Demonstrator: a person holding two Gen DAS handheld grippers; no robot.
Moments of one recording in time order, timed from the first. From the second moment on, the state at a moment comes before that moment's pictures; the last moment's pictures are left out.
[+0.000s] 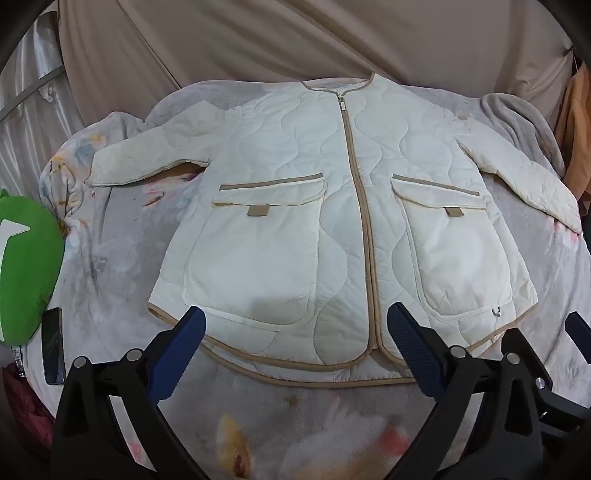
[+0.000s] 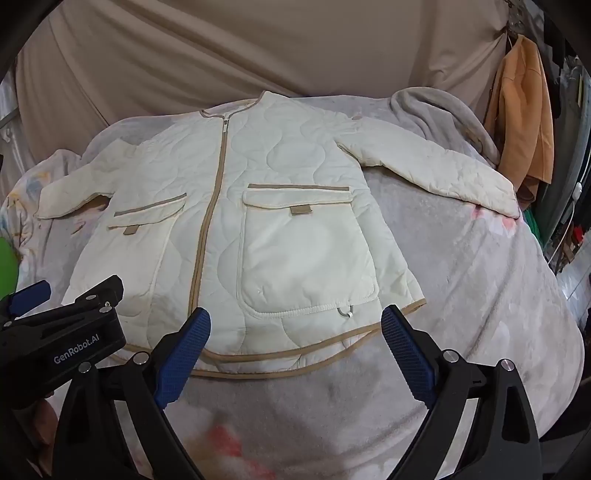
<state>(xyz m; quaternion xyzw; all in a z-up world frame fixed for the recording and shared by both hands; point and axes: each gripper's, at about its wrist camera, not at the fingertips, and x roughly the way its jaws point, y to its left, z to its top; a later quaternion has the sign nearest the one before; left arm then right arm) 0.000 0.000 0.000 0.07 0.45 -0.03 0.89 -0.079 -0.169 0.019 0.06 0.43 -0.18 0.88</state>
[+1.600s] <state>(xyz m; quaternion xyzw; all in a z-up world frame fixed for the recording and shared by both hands) -0.003 -0.011 0.006 0.08 0.45 -0.04 0.89 -0.084 -0.172 0.023 0.07 0.42 -0.19 0.88</state>
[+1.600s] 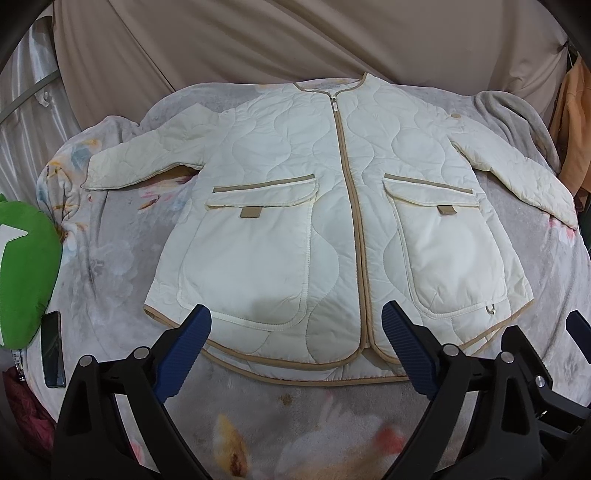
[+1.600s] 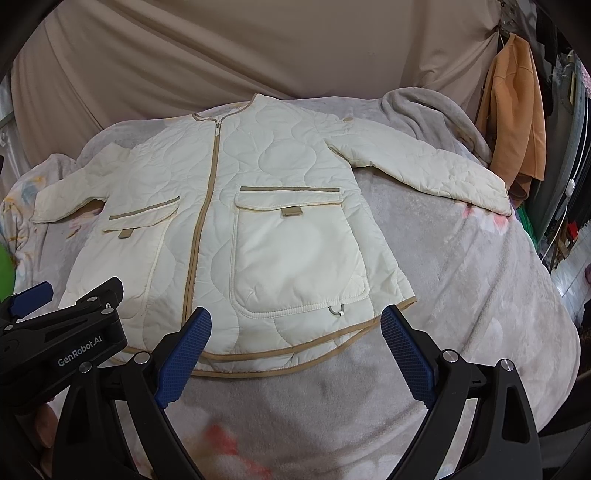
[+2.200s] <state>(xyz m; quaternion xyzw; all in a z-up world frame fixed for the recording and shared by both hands) -0.002 -0.011 0.004 0.08 0.45 -0.04 0.89 -0.085 -0.172 0.023 0.07 0.43 -0.19 0.88</state>
